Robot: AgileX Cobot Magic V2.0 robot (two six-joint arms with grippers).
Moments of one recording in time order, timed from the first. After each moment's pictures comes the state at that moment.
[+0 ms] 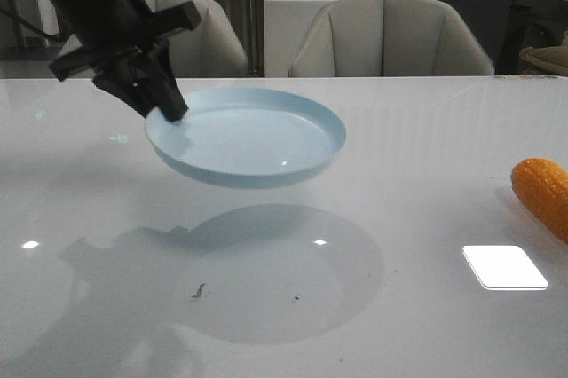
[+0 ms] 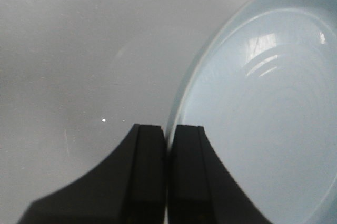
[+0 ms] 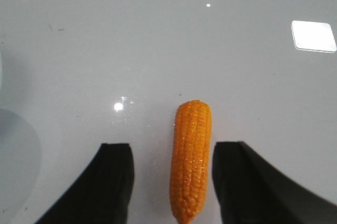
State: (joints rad) left arm -0.29 2.02 -1.66 -0.44 1.06 0.22; right arm 0.05 0.97 -0.57 0.17 0.19 -0.16
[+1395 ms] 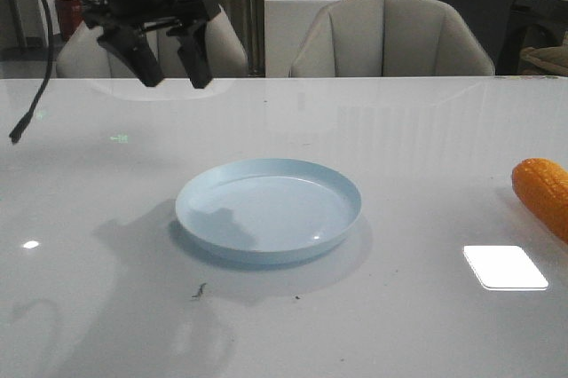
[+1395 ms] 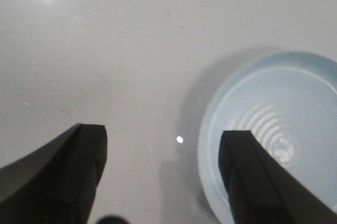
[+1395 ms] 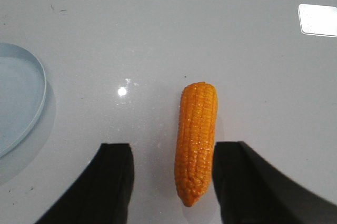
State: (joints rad) left arm -0.33 2.12 -2.02 -0.16 1.15 0.20; right arm 0.05 0.97 -0.57 0.18 0.25 -0.16
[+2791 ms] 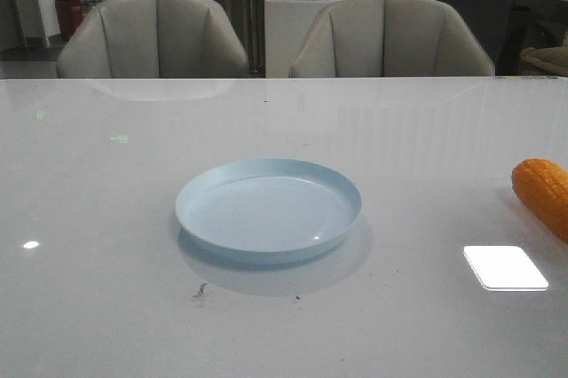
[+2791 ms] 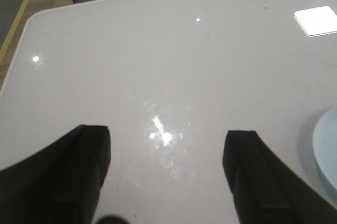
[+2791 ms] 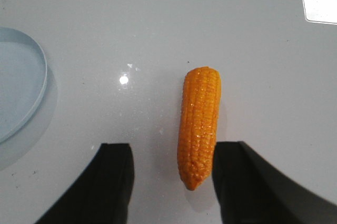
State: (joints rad) left arm -0.09 1.00 -0.91 0.02 0.49 0.17; right arm 0.05 0.97 -0.57 0.18 0.30 -0.16
